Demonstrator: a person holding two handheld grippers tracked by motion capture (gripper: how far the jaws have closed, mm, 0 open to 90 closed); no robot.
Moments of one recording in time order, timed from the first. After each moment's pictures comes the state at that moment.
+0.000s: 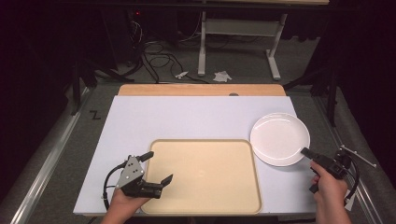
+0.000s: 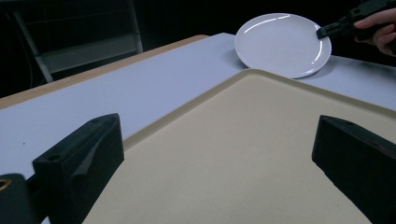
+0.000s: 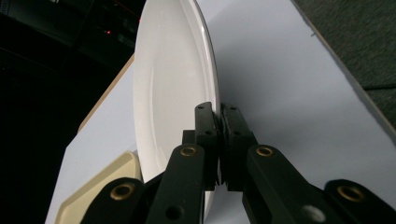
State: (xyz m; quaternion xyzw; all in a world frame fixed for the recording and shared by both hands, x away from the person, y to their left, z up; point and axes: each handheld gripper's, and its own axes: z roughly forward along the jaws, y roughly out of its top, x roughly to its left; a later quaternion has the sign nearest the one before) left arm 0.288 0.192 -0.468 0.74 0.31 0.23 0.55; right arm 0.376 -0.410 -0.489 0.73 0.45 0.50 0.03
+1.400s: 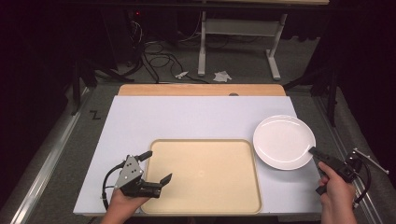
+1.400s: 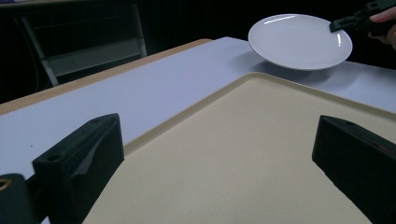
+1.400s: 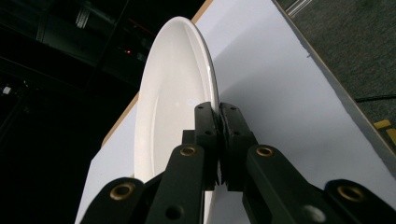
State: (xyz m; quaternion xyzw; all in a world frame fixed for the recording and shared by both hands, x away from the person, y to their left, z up) left arm 0.287 0.194 -0.466 0.74 0.31 0.24 0.55; right arm 0.363 -0.425 -0.479 0.72 0.42 0.55 0.03
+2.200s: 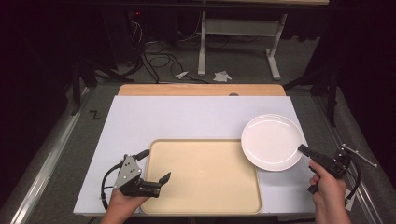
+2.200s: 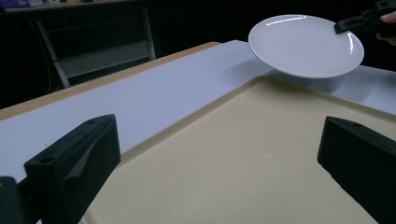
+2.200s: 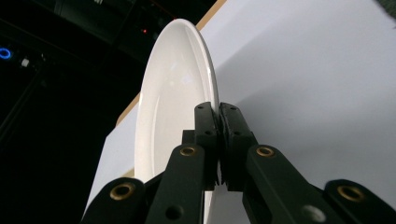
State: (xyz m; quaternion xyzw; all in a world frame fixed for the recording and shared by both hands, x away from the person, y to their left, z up) left arm 0.286 0.196 -0.465 0.73 0.32 0.25 0.55; right arm 0.368 -0.392 -0.470 0.69 0.46 0.55 0.00
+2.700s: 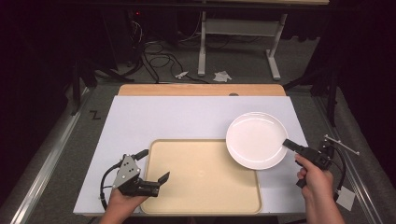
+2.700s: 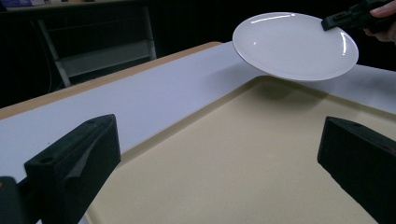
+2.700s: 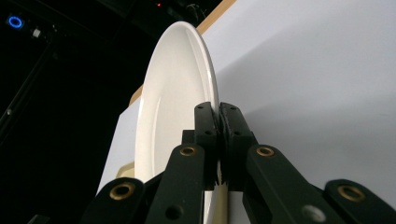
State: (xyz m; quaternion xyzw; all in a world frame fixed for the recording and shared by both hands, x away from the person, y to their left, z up) left arm 0.287 0.200 -0.465 0.73 0.32 0.25 0.55; right arm 0.388 -0.351 -0.457 0.67 0.50 0.55 -0.03
